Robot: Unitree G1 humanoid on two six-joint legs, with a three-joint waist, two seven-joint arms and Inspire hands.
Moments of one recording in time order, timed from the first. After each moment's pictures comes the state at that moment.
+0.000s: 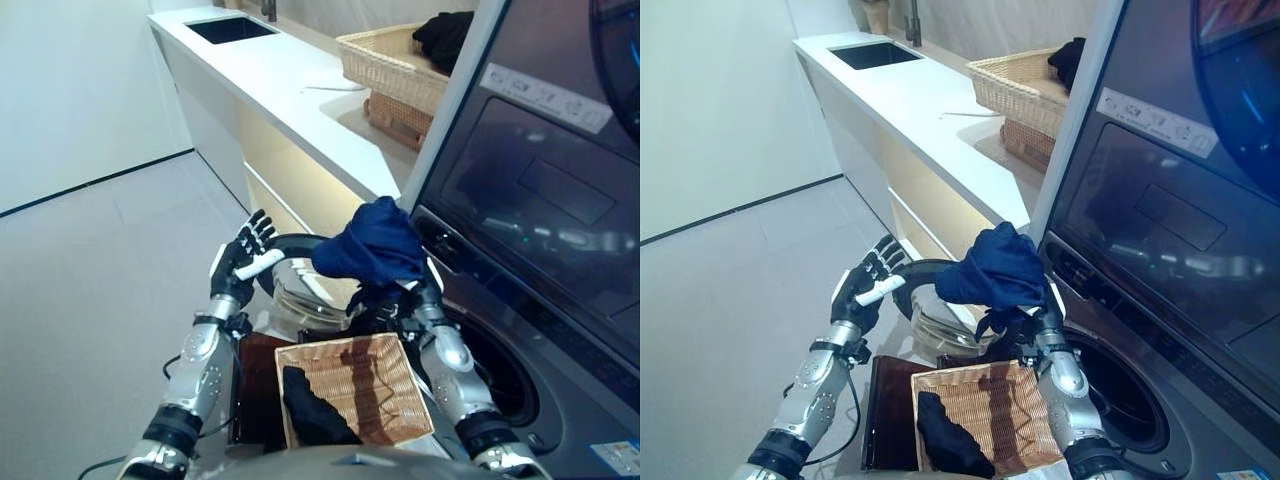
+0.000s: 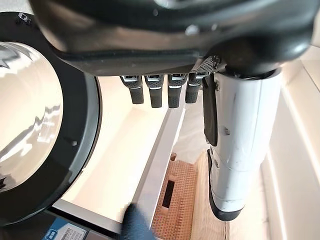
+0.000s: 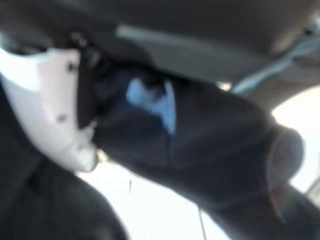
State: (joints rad) left arm -0.06 0.24 -0.21 0.32 -0.55 -0.25 -0.05; right arm -0.05 -0.23 0.15 0.41 0.54 -0.27 0.02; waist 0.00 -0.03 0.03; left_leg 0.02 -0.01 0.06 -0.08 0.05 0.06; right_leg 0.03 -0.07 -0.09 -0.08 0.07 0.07
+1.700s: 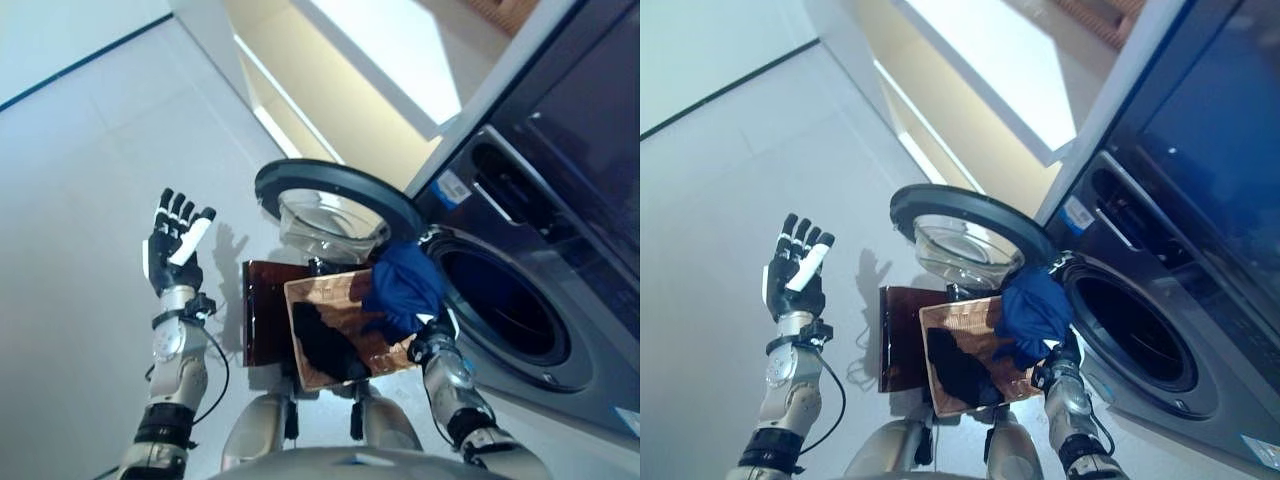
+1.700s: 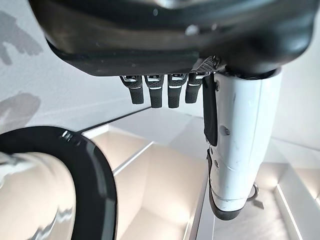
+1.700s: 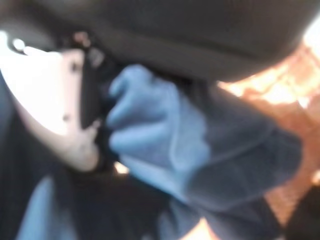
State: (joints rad) left arm -0.07 0.19 0.02 0.26 -0.65 -0.41 0.13; right arm -0.21 -0.17 0.02 0.98 0.67 -0.31 -0.09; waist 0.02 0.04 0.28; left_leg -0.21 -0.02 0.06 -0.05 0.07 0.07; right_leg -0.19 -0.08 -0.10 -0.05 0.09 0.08
